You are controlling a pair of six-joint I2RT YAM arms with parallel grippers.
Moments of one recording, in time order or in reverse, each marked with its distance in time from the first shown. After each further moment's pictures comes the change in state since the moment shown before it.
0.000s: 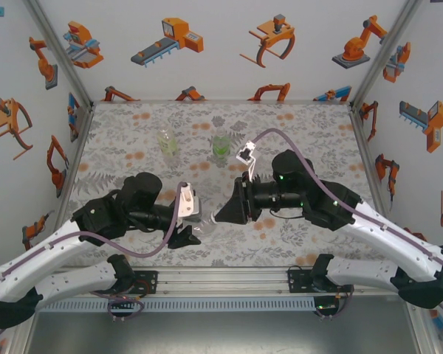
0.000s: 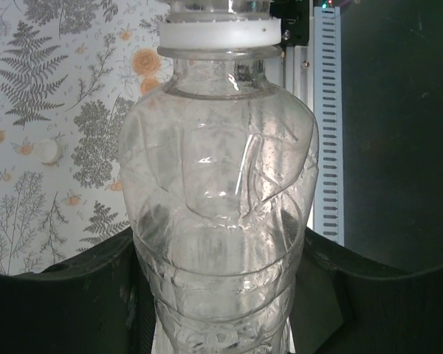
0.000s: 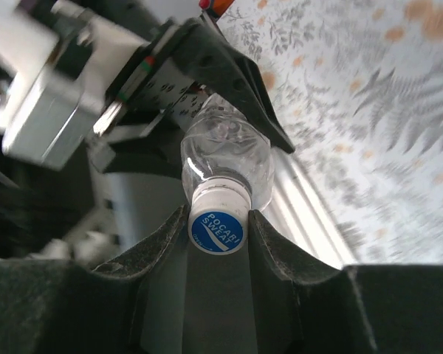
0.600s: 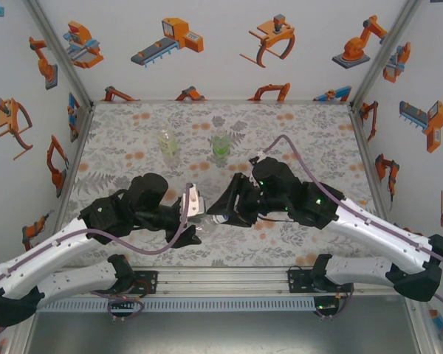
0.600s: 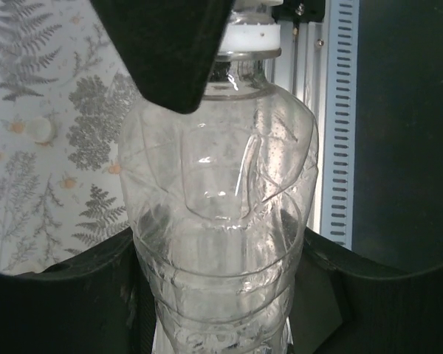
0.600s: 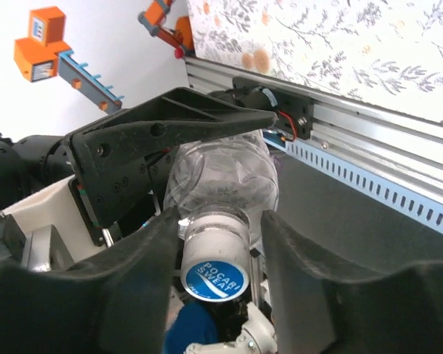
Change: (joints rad) left arm 0.003 0.024 -0.026 0.021 -0.022 0.008; right arm 0.037 0.060 -0.008 -0.110 0.201 0.669
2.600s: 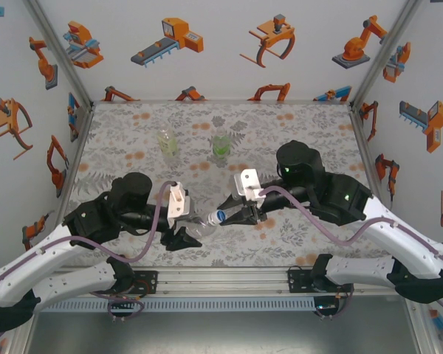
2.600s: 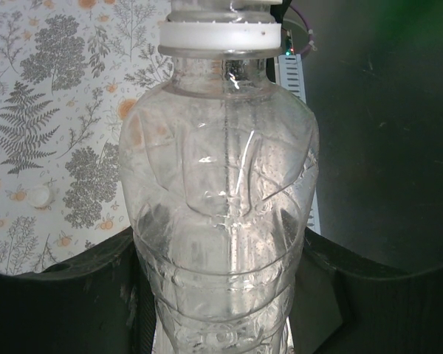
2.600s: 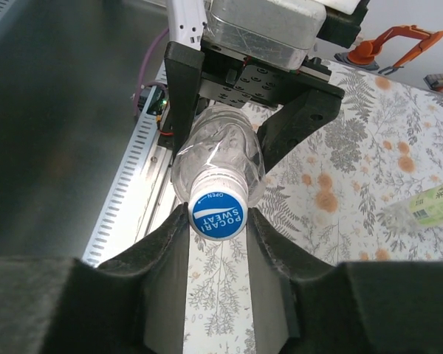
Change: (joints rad) left arm -0.003 -0.072 0.038 0.037 0.121 -0.045; right arm -0.012 -0.020 0.204 -0.008 -0.489 -1.801
